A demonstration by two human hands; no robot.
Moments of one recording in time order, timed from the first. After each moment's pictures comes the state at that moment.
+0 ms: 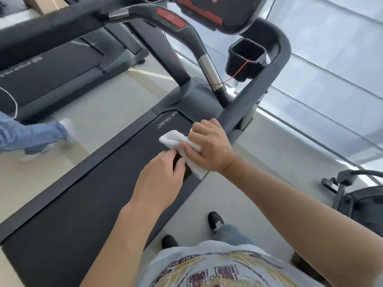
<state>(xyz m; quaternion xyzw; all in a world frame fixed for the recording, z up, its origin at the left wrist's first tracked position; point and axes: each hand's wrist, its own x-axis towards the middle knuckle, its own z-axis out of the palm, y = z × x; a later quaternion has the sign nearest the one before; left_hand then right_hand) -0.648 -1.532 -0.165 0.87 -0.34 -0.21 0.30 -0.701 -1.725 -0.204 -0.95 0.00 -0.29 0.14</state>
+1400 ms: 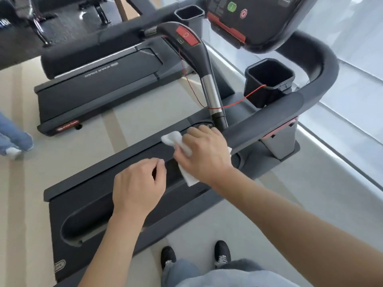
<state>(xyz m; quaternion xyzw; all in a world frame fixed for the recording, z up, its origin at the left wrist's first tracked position) -0.681 -1.639 -0.185 0.97 -0.20 0.09 0.14 -0.680 -1.829 -0.211 -0.92 -0.02 -0.33 0.20</state>
